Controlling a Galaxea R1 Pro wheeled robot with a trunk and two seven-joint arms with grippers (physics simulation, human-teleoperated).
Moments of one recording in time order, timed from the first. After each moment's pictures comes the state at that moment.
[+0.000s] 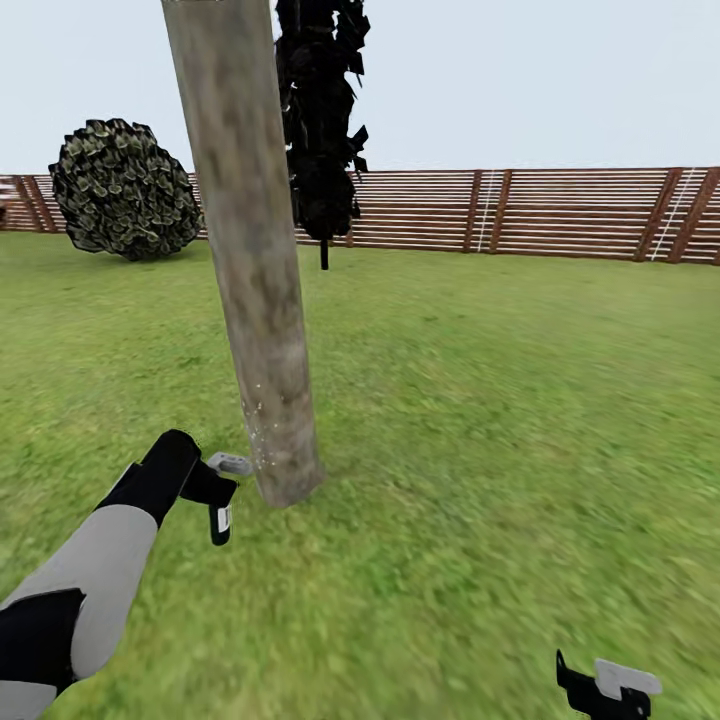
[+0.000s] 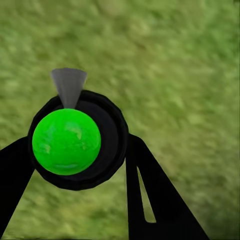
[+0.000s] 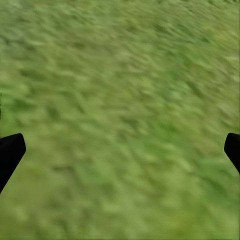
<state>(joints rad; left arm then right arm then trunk) -0.98 0.11 0.14 -0.61 -0.77 0.97 -0.79 -0.41 -0.15 -0.78 -0.15 0.55 -0.58 -0.07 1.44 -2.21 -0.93</state>
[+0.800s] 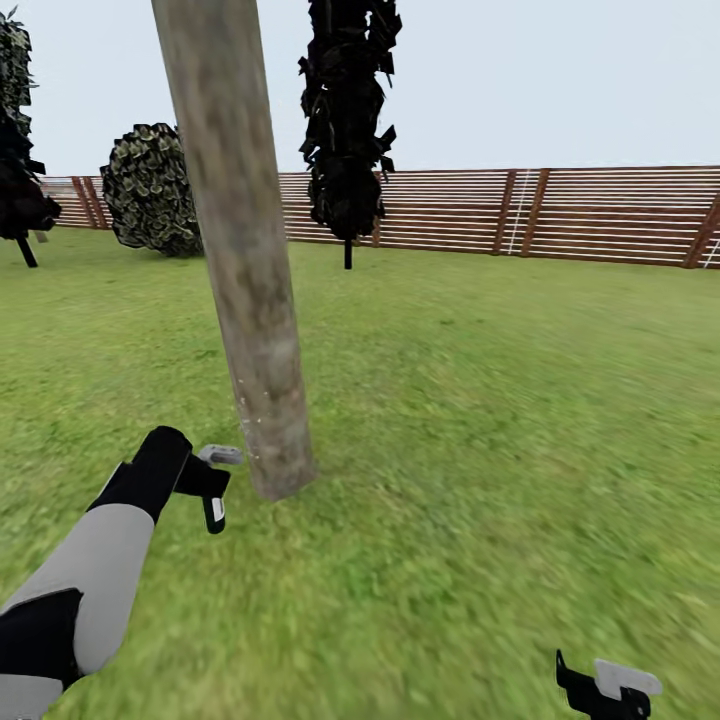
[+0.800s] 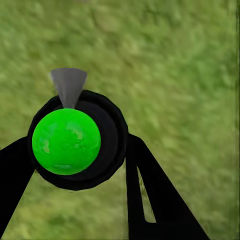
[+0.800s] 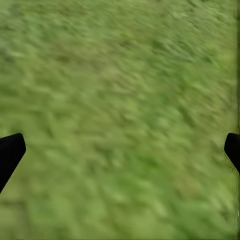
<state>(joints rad) -0.98 0.10 0.24 -0.66 -0.77 0.96 -0.72 -0.41 -0.15 -0.78 -0.15 0.55 -0.58 -0.07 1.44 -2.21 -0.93</state>
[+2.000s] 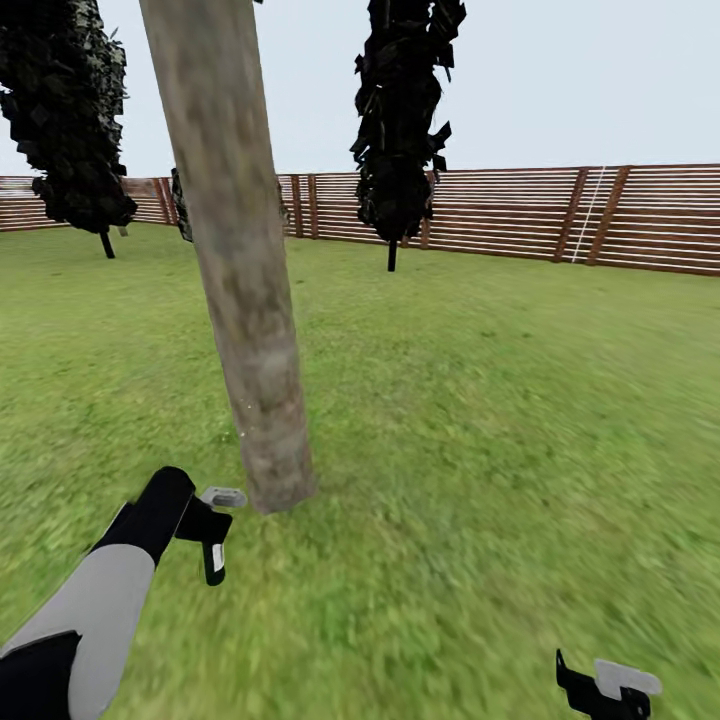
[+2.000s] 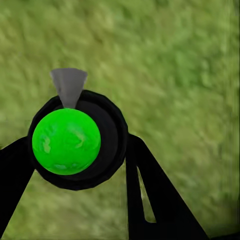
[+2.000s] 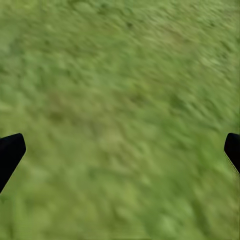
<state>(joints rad) -0.86 0.09 0.26 -0.63 -0.76 0.96 -0.72 -0.41 -0.15 -0.78 -0.15 0.55 -0.58 -0.07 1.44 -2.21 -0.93</state>
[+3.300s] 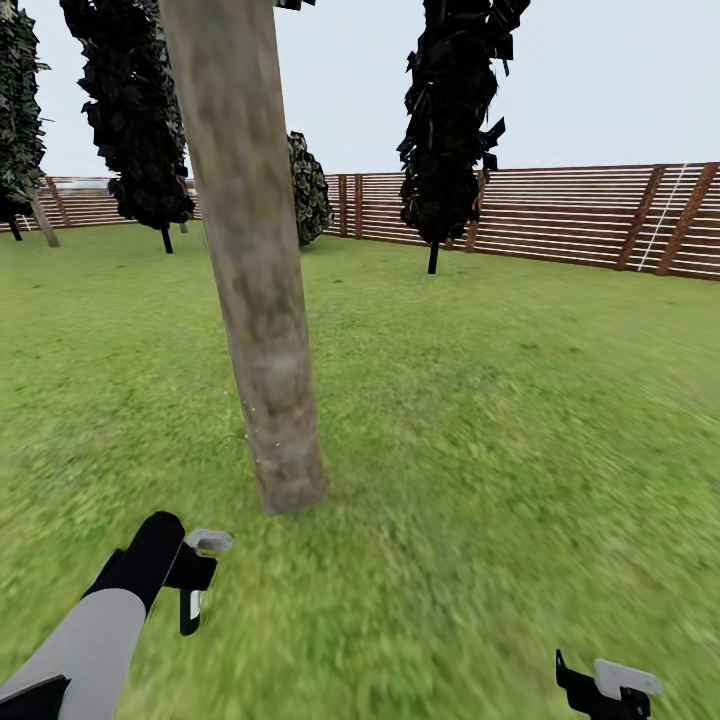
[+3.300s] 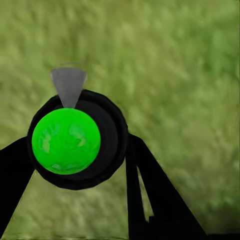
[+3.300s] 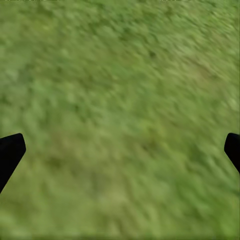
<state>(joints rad) -0.75 0.08 0.34 -0.59 -0.73 0.90 -0.53 -0.41 -0.15 -0.78 -0.15 0.55 -0.58 -0.07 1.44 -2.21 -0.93</state>
